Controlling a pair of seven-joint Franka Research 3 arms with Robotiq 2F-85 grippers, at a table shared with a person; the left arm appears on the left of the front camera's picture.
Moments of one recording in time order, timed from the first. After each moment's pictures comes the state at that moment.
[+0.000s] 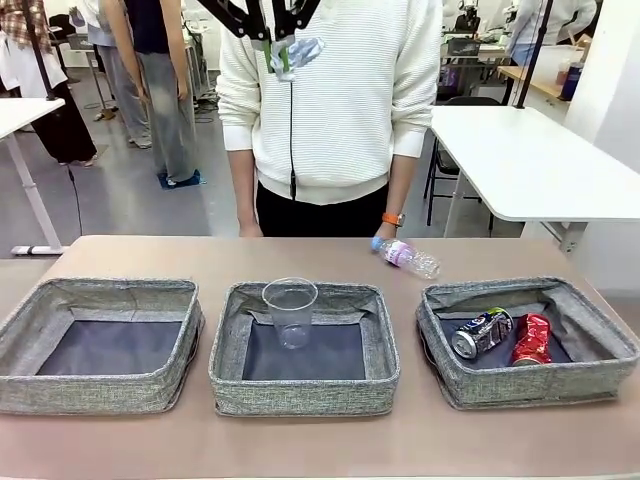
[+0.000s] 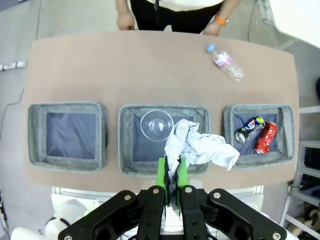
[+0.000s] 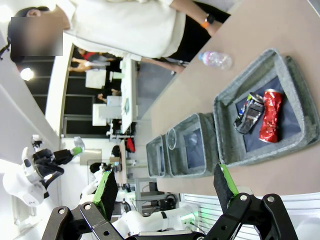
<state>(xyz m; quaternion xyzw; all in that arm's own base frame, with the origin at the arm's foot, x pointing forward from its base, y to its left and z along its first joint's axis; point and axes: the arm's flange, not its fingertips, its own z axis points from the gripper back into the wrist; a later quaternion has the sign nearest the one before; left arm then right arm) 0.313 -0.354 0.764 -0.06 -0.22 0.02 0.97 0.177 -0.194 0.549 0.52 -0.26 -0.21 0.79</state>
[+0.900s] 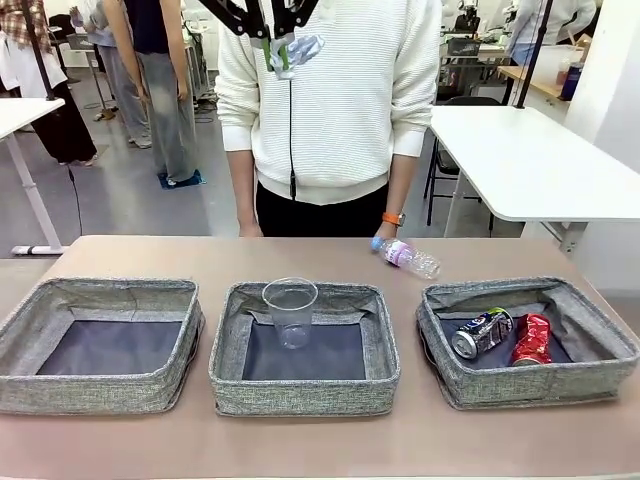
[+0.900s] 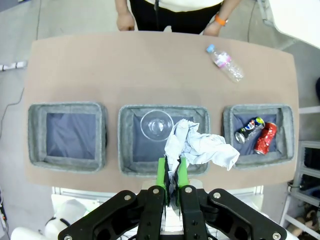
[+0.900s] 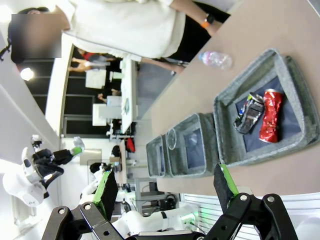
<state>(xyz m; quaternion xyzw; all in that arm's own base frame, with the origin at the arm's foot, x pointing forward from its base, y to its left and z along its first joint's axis) 0.312 -0.354 0.765 -0.06 -0.22 0.02 0.97 0.177 -0.194 0.549 0.52 -0.26 -0.21 0.79</state>
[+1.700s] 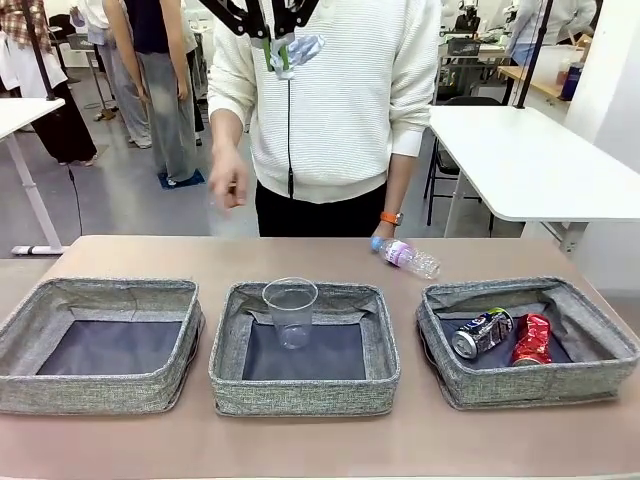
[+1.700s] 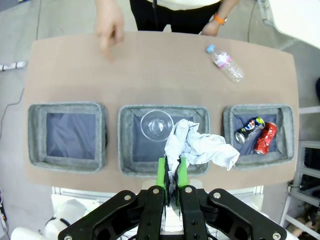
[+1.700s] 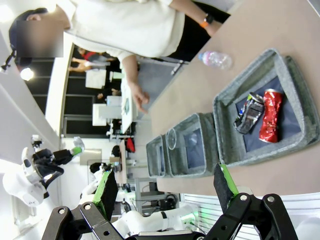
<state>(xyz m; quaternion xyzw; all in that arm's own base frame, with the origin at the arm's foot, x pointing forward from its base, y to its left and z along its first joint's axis) 0.312 -0.354 0.765 -0.06 -0.22 0.02 0.97 0.177 -0.194 0.549 0.52 -0.26 -0.21 0.79</state>
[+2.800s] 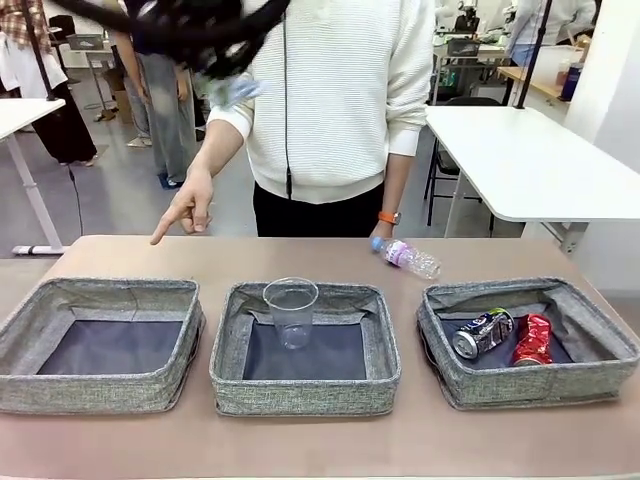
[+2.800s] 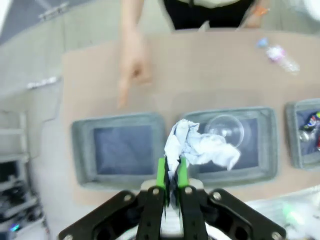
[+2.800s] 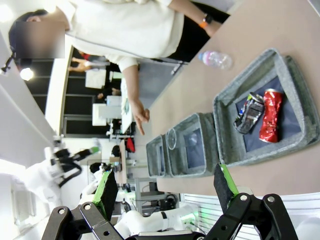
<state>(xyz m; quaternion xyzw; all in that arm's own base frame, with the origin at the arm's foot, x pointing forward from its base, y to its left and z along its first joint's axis) 0.336 -0.252 0.691 0.04 -0.21 -0.04 0.97 0.177 -0.194 0.549 0.52 -0.26 -0.21 0.79</state>
